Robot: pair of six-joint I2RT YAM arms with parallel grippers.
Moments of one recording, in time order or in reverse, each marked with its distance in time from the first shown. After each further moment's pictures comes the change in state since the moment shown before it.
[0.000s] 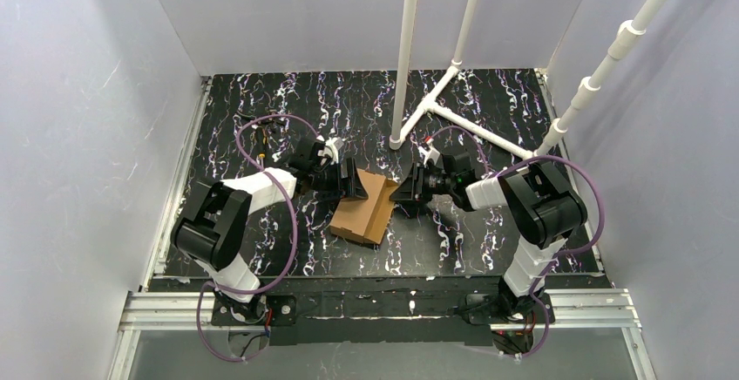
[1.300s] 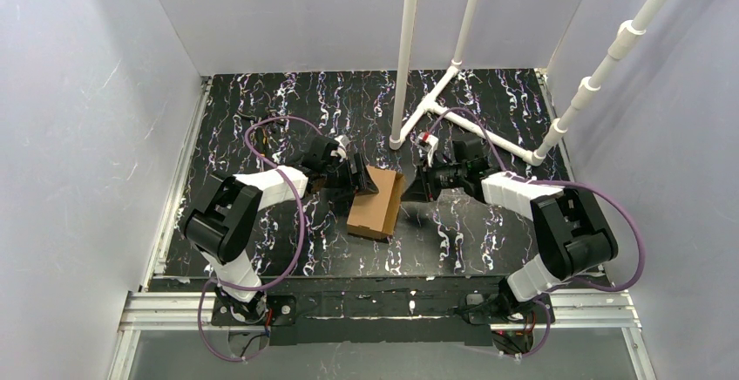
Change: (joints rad) left arm -0.071 0.067 0.052 0.061 -0.109 -0.204; right arm -0.045 -0.238 0.062 -0.367 -0.154 -0.578
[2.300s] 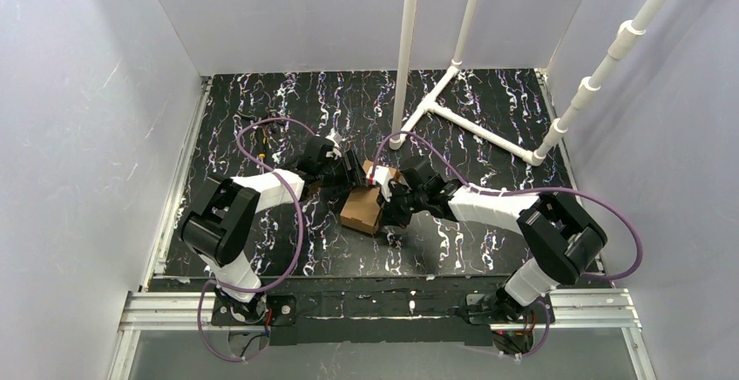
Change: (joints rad) left arm 0.011 -0.021 -0.045 0.085 -0.026 -0.055; right arm 0.402 0.011 0.067 -0.203 0.403 -0.369
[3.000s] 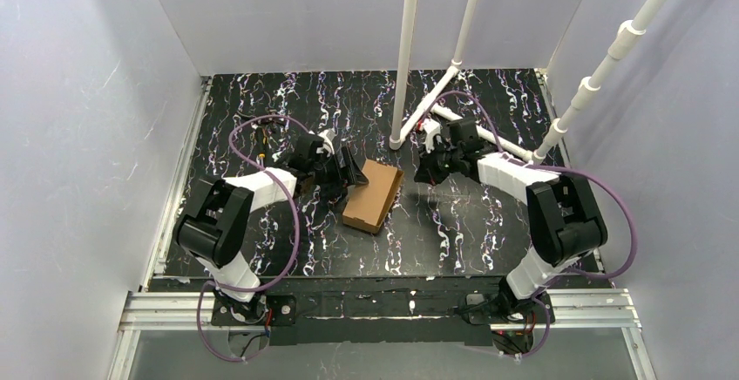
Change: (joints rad) left arm 0.064 -0.026 -0.022 0.011 0.040 0.058; right arm -0.422 0.068 0.151 -0.113 -0.097 0.048
